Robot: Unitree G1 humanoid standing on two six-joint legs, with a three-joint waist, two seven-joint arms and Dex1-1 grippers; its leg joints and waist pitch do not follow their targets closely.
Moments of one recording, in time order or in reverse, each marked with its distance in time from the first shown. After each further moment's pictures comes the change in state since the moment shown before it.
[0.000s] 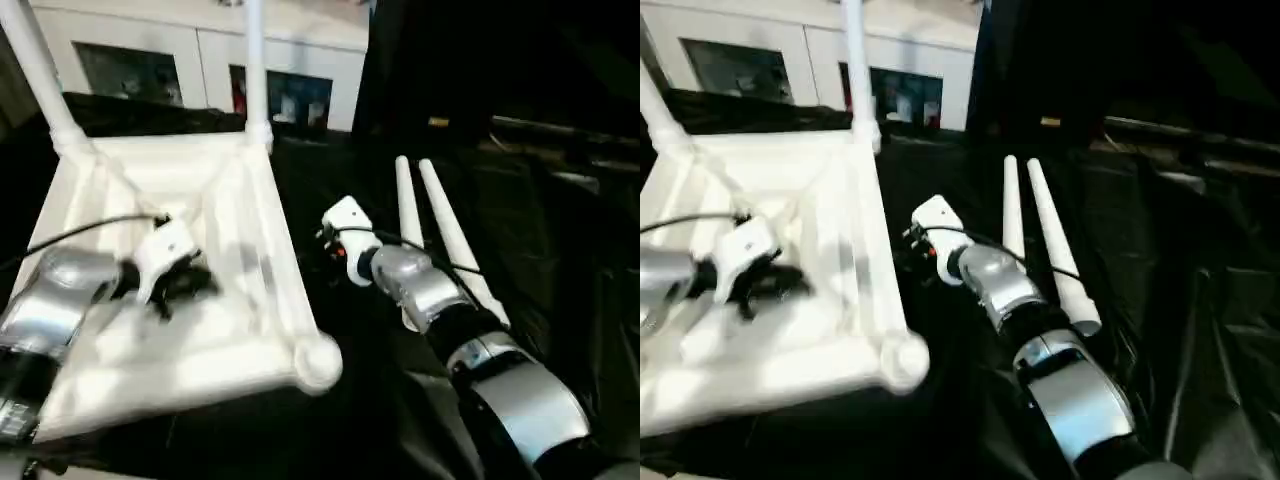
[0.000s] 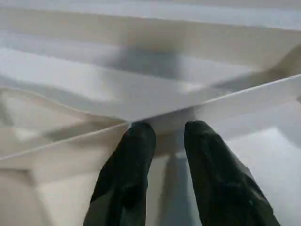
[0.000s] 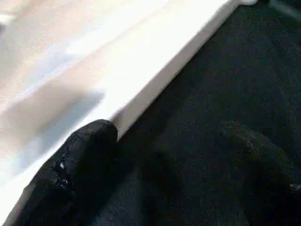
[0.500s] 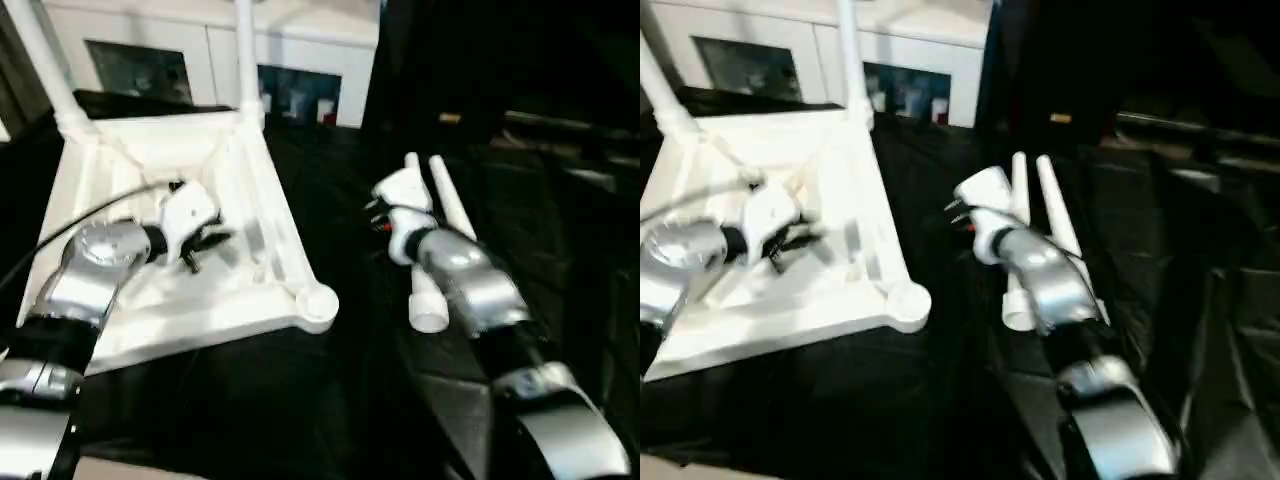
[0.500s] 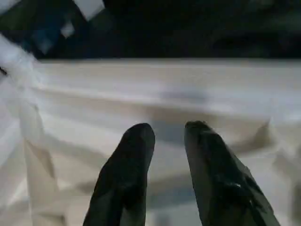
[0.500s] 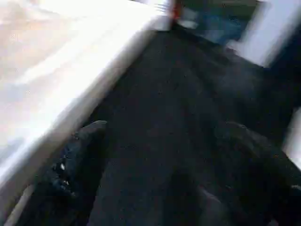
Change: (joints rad) left arm 0.003 -0.094 0.120 -0.100 -0.109 -0.061 0.098; right arm 0.163 -0.133 -0.129 -0.493 -0.007 0.286 -0.173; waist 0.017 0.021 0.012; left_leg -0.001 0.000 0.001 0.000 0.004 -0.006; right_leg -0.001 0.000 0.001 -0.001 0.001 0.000
